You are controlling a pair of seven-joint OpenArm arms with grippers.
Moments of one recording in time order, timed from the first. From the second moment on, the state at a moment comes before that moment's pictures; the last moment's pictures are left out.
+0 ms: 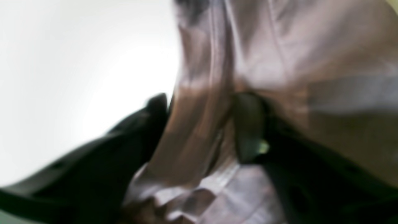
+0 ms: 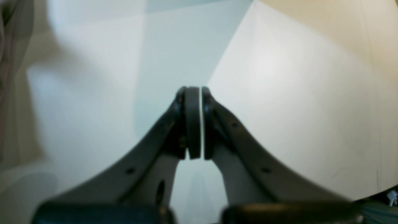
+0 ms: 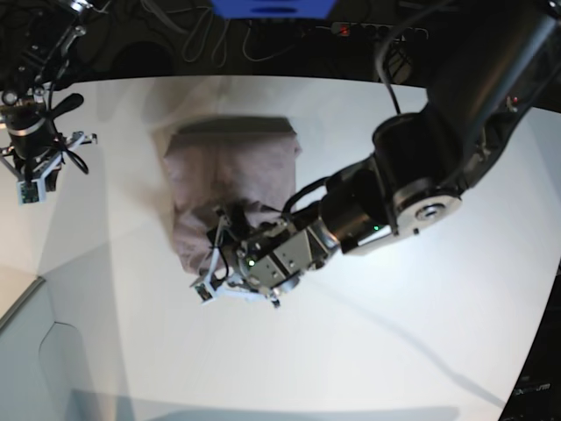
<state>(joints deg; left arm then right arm) -48.0 7.7 79.4 27.1 -37.3 -10.7 25.6 -11.5 -2.4 42.1 103.7 -18.0 39.8 -26.7</state>
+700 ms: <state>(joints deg) -30.0 -16.2 29.8 74.1 -36.6 -10.3 53.2 -20.1 -7.6 42.3 107.6 -17.7 39.8 -26.5</state>
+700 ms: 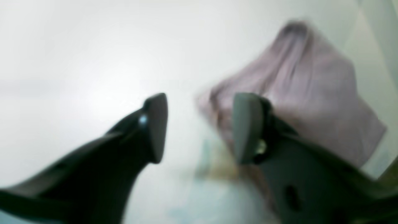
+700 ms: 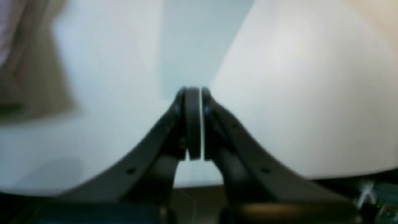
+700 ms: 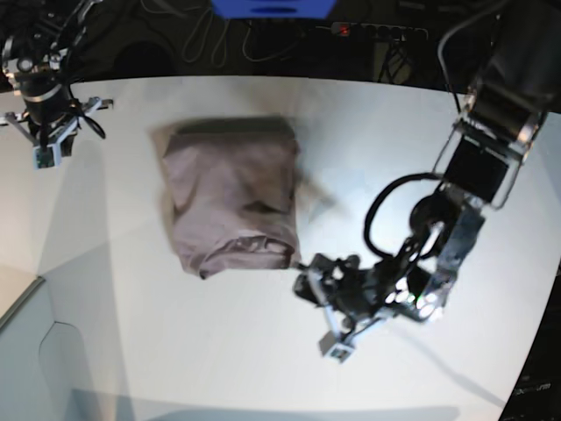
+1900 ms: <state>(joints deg) 34.5 -11.5 -9.8 66.7 -14.3 -11.4 25.9 -27.5 -6.4 40.9 62.8 -17.4 39.7 -21.0</state>
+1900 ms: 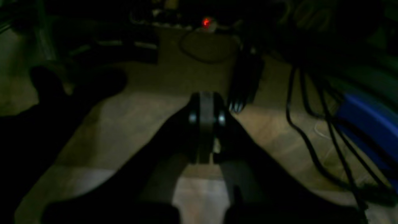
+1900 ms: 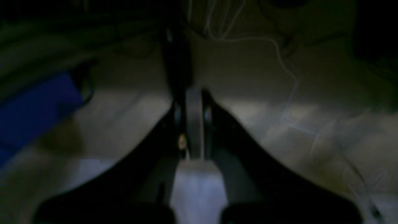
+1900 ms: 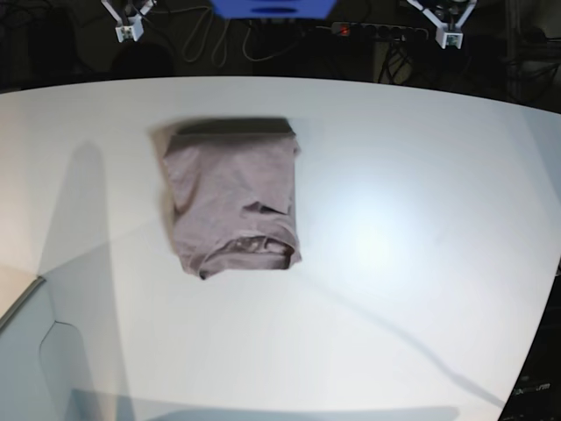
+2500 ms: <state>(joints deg) 3.1 -7.5 12.4 6.0 -14.2 -10.4 -4.4 -12.0 5.8 25.1 5.2 -17.8 -8.1 24.1</state>
